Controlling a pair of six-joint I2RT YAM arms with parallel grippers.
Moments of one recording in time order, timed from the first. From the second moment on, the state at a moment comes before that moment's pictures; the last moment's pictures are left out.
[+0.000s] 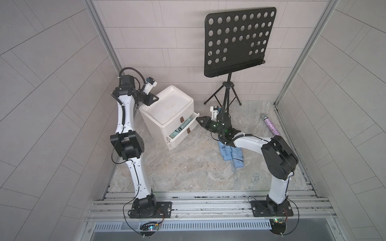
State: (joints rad) left arm 0.23 2.24 2.48 -1.20 0.71 0.64; right arm 0.58 1.88 1.19 0.50 -0.25 1.03
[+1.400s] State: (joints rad) left arm 0.19 2.12 2.29 -1.15 0.74 0.66; right arm 0.66 2.03 1.19 0.51 -0.28 1.08
